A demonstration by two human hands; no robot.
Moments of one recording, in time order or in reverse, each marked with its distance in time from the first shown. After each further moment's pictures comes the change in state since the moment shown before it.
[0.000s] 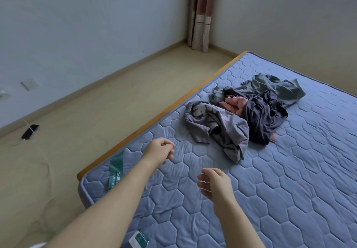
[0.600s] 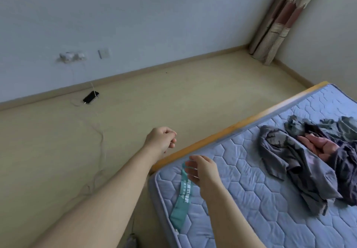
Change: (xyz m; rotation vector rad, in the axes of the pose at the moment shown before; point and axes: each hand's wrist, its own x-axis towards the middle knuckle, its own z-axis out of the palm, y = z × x) left_hand 0.063 -0.101 -0.331 -0.244 0.234 -0.093; right_hand -0.033 0.012 0.376 -0.245 -0.241 0.050
